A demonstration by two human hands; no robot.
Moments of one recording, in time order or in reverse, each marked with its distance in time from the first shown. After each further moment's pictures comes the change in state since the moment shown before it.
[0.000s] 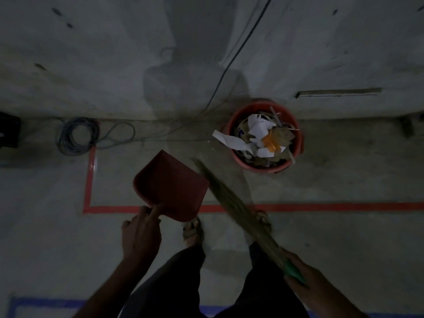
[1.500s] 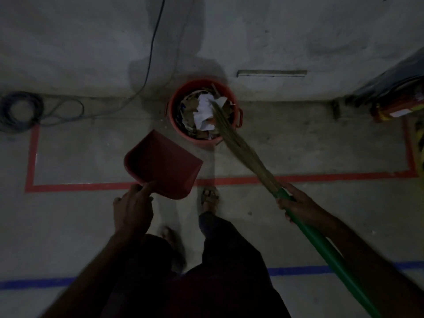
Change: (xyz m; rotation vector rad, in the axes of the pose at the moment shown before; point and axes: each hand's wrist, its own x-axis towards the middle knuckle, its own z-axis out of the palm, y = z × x) left_hand -0.108 0.183 0.046 -0.074 0.093 0.100; right_hand -0.067 0.123 -0.172 0.557 -0.043 0.431
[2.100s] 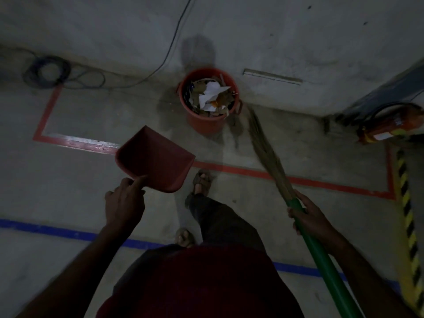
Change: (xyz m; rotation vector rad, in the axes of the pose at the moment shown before) left_hand -0.236 0.032 0.052 -0.075 0.146 -0.166; right_hand -0.149 0.169 -0.031 -0.083 0.154 -0.097
